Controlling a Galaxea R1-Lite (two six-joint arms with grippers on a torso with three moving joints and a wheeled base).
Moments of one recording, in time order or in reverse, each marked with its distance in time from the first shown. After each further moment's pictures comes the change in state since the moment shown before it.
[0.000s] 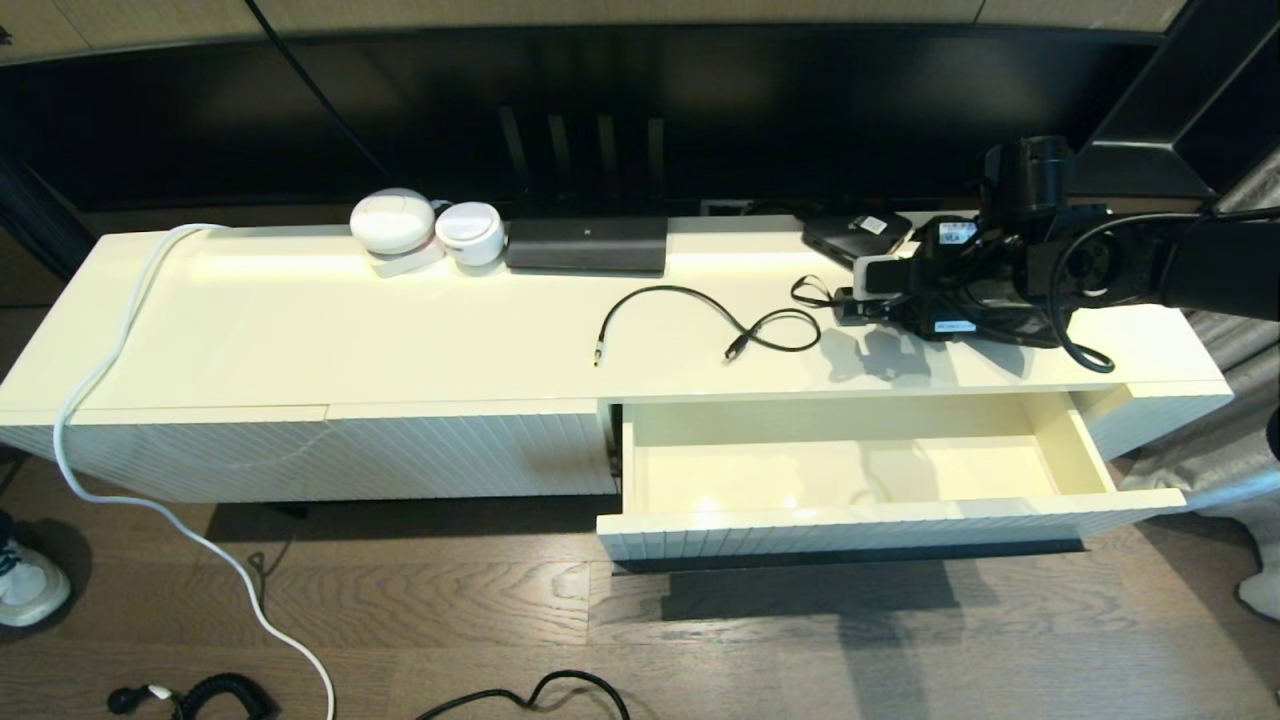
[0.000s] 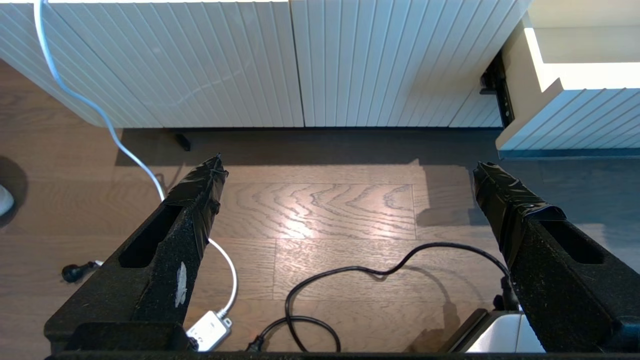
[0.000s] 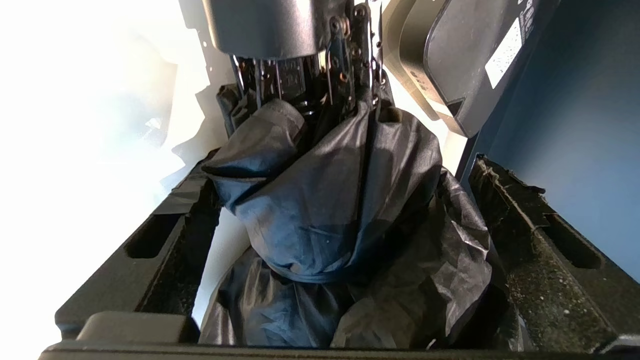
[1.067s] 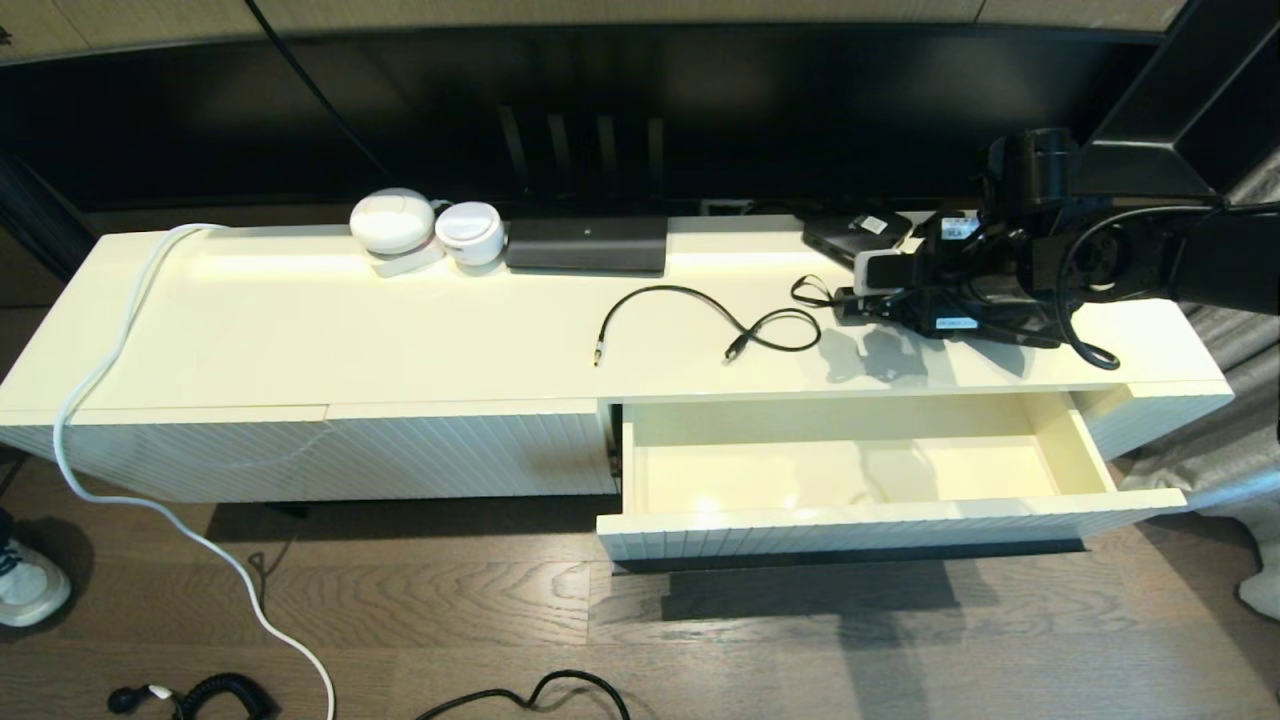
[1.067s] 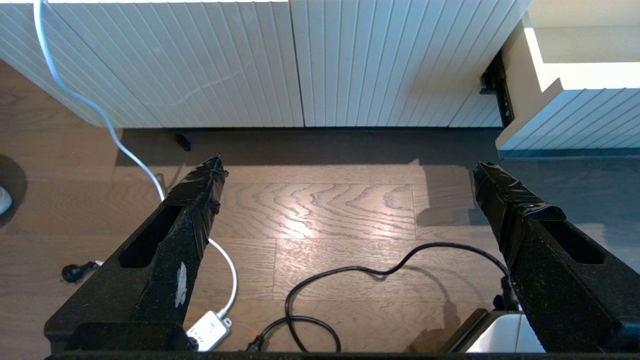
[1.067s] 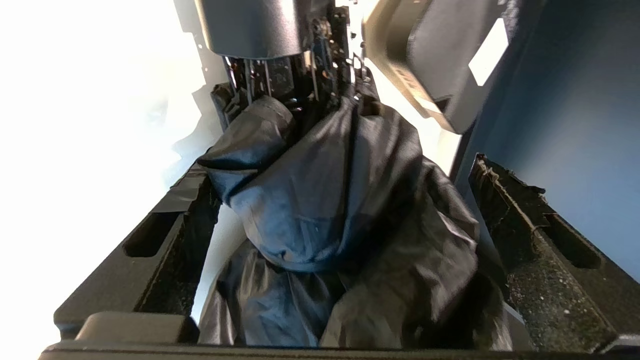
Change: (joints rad) left arm 0.000 0.000 0.000 0.000 0.000 0.000; right arm 0.006 -0.020 0.000 0.016 0.000 0.014
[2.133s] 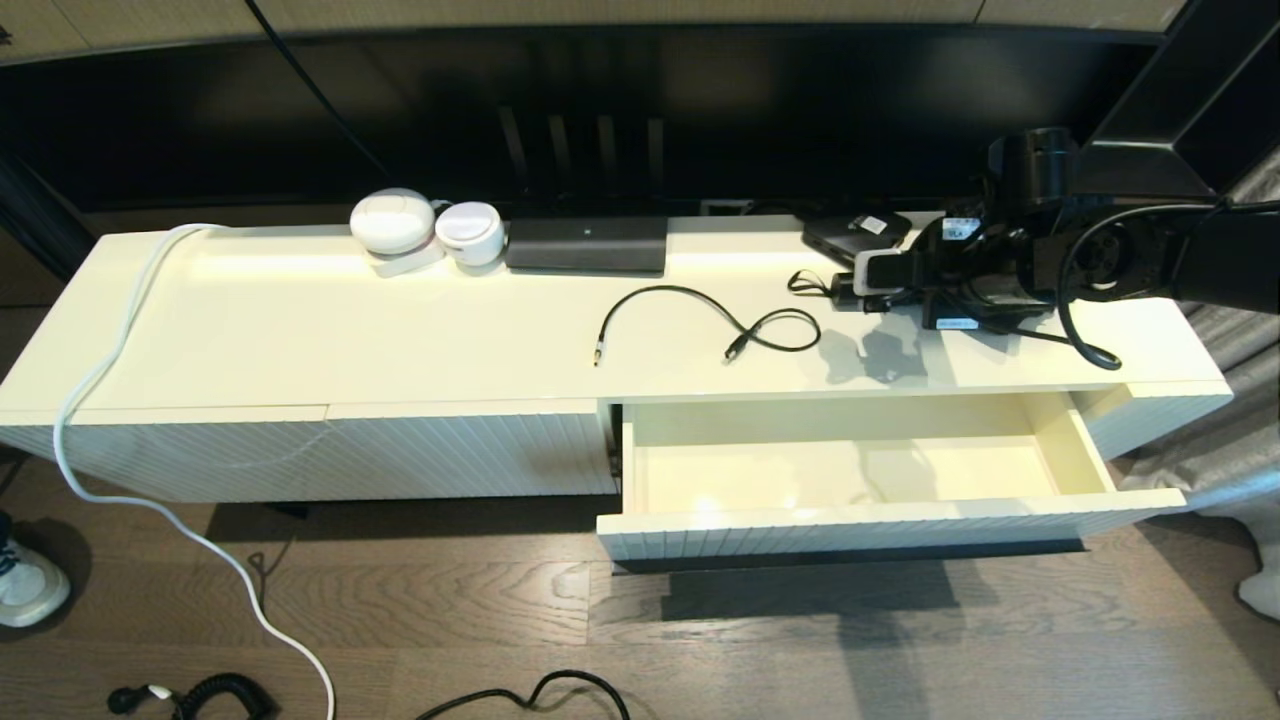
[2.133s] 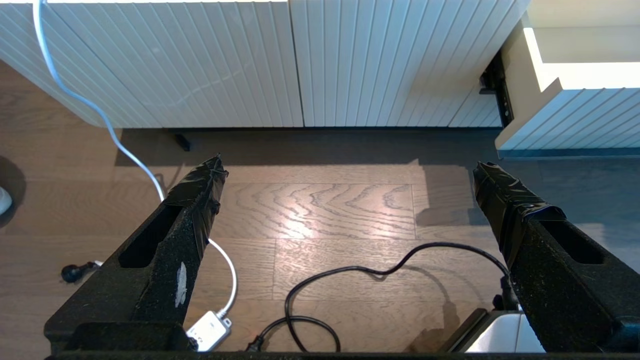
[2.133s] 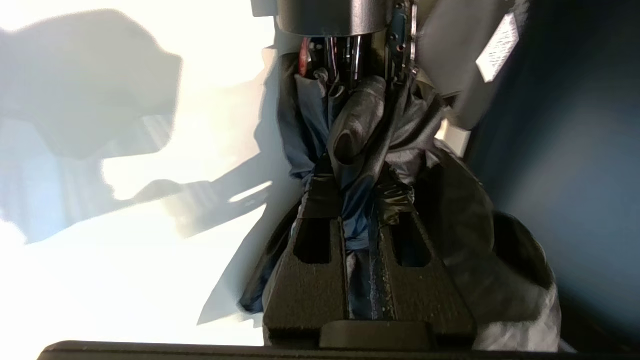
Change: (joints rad) left arm 0.000 0.000 0.000 0.000 -0.001 0.000; right arm -0.001 0.001 0.000 0.021 -0.007 0.017
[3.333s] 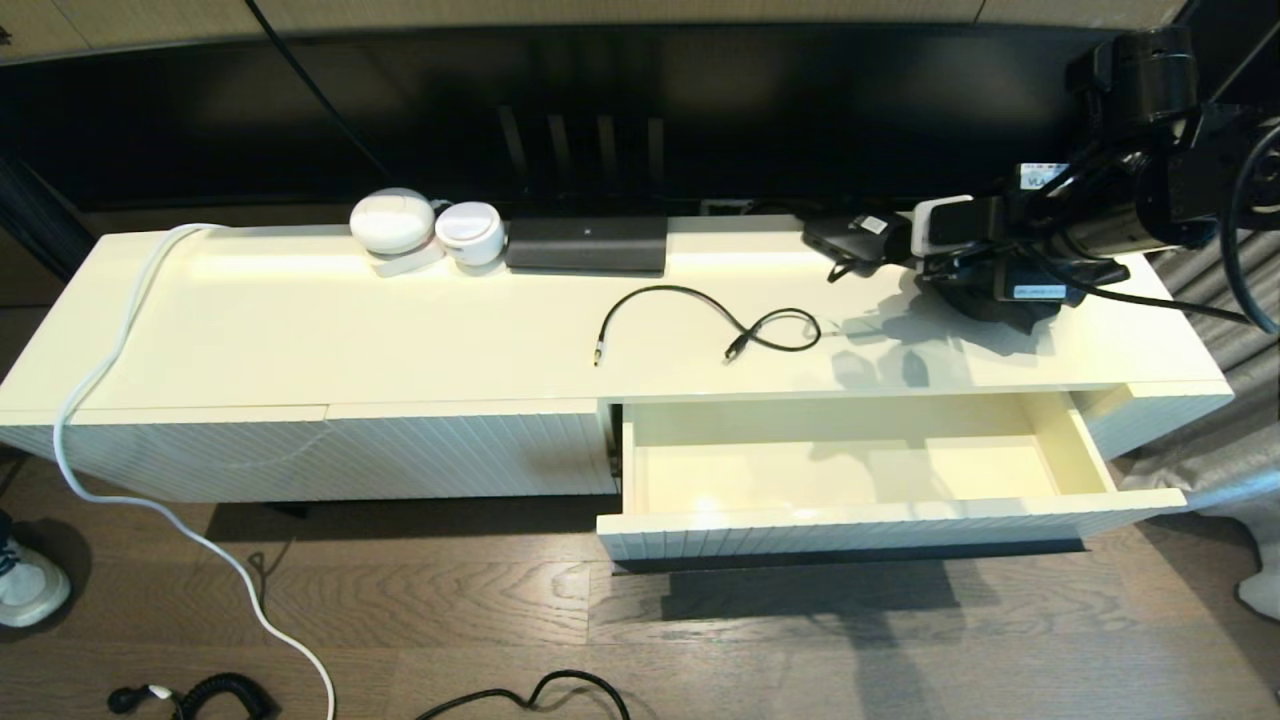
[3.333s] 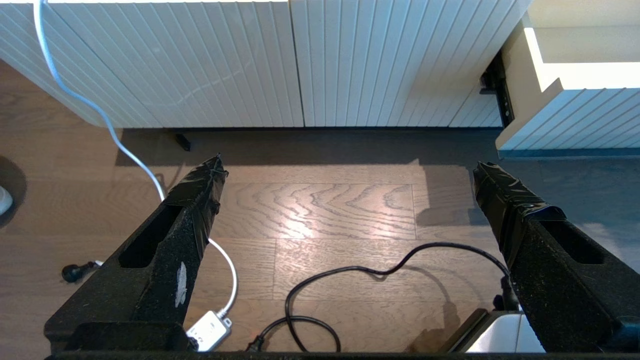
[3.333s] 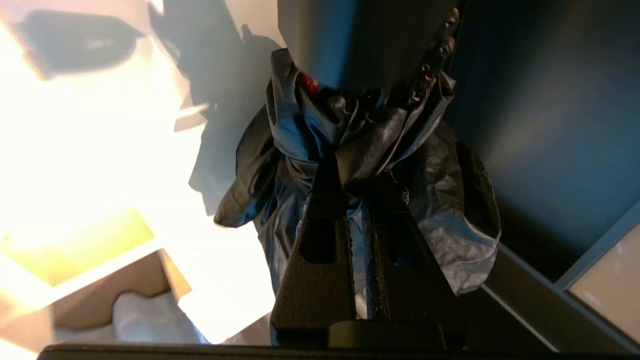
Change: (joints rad) left arm 0.000 0.000 0.000 0.000 0.001 0.000; right arm 0.001 -0.216 0.024 0.215 -0.045 0.004
